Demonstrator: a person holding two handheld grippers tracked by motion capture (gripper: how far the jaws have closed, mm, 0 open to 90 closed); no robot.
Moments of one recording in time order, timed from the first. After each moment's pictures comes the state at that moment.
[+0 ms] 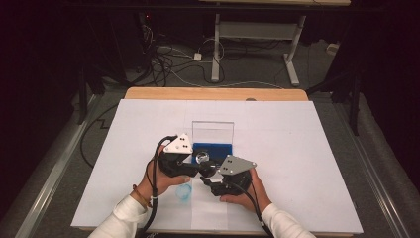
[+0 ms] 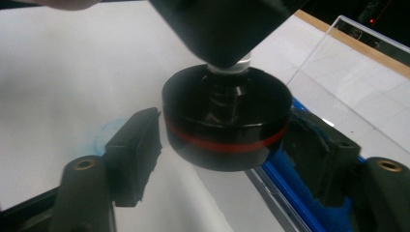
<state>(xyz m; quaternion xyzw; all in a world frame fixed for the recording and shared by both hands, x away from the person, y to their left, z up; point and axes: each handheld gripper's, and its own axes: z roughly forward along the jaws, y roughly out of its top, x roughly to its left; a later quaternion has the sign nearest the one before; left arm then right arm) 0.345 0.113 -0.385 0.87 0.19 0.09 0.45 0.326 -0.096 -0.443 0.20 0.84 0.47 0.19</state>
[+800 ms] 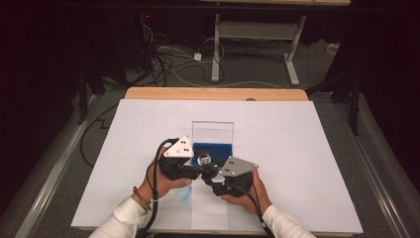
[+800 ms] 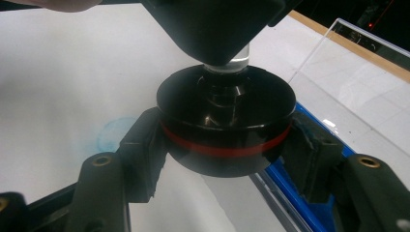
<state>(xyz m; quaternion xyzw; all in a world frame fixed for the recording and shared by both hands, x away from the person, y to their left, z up) 0.337 0.111 -0.383 0.87 0.17 0.09 0.46 0.323 -0.099 -0.443 0.19 0.84 0.47 0.19</state>
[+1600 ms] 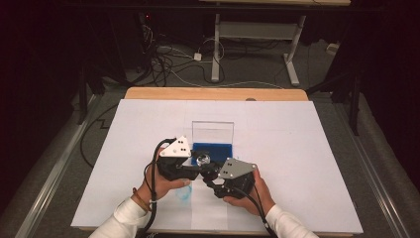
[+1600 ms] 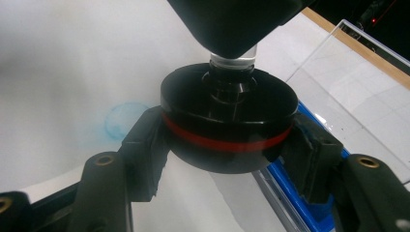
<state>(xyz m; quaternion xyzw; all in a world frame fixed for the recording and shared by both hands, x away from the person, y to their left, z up) 0.334 0.115 -0.380 0.86 0.17 0.09 0.48 0.315 -0.098 -0.430 0.17 0.86 0.44 0.20</state>
